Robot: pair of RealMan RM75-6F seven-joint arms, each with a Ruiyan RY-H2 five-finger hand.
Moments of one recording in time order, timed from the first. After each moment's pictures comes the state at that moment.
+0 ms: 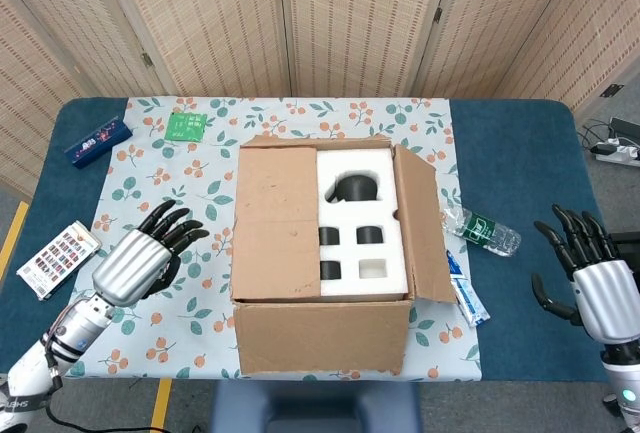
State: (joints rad) left arm -0.52 -0.99 -0.13 -1.81 1.69 1.14 0.10; right arm 0.13 -1.04 0.05 -1.60 -1.67 1.64 0.09
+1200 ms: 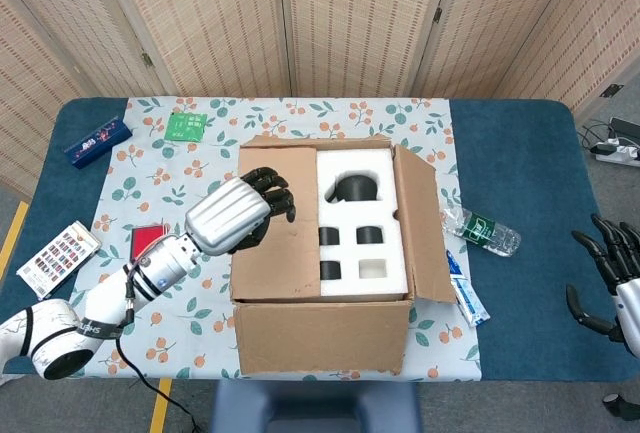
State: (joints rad) left arm -0.93 -0.97 -0.35 -1.91 1.40 0.77 0.03; right arm 0.06 -0.99 0.04 -1.53 -1.69 1.70 0.26
